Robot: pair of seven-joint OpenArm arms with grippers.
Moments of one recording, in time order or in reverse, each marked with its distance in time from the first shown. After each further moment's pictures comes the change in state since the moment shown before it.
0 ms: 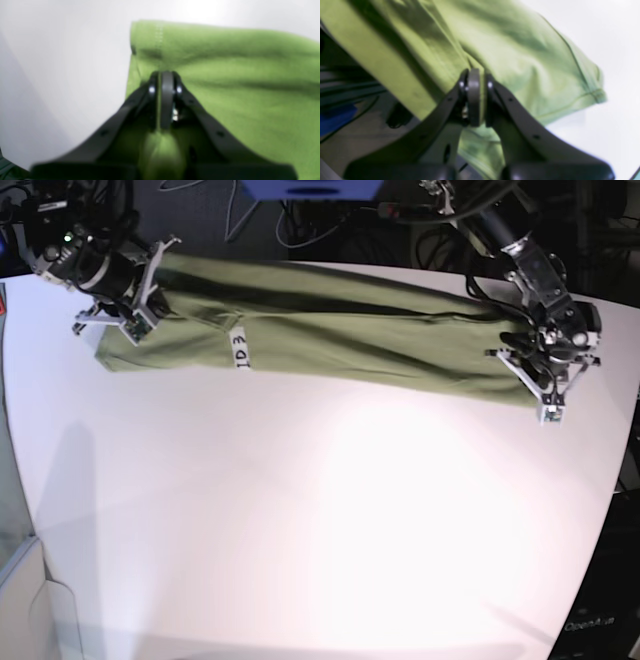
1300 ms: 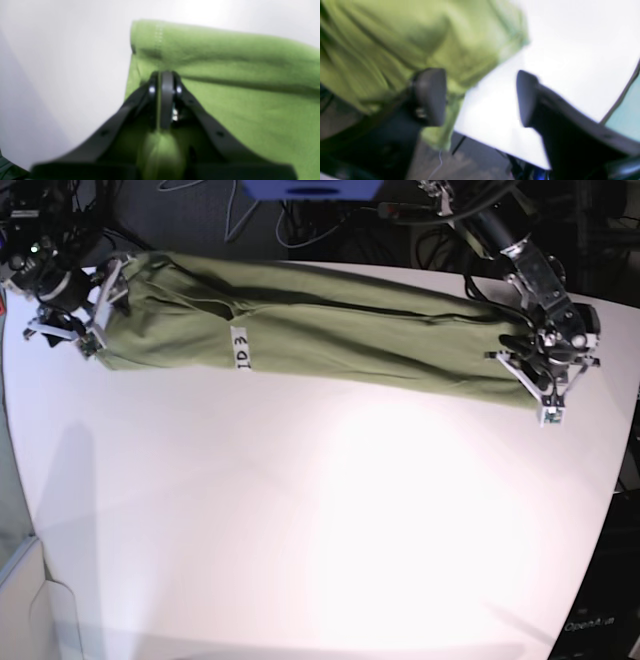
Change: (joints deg) left arm 0.0 0.1 0.0 -0.3 0.0 0.4 -0.1; right arm 1.9 -0.2 10.4 0.1 0.2 0.0 -7.1
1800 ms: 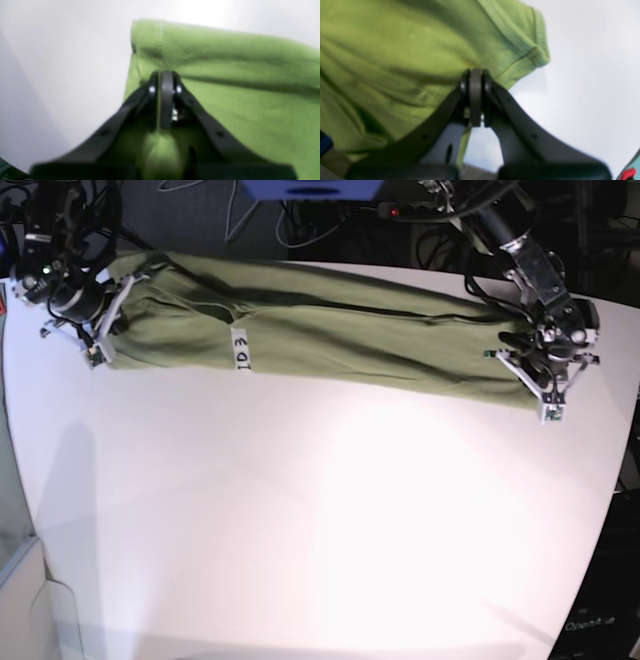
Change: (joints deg) left arm 1.0 0.0 0.0 0.1 -0.8 0.4 -1.8; right arm 7.7 -3.5 -0.2 -13.5 0.4 0.0 0.9
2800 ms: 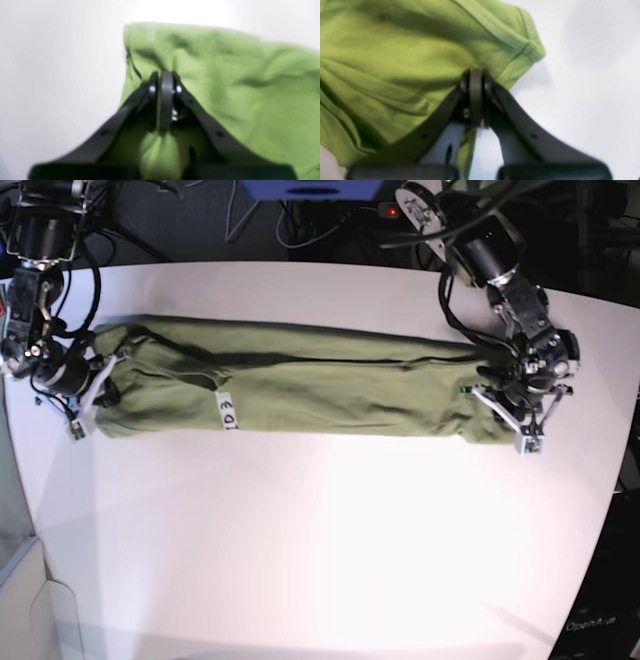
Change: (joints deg) left arm -6.8 2.6 0.0 -7.2 -0.3 0.1 -4.0; right arm 20.1 7.6 -5.5 -25.0 2.3 0.9 8.8
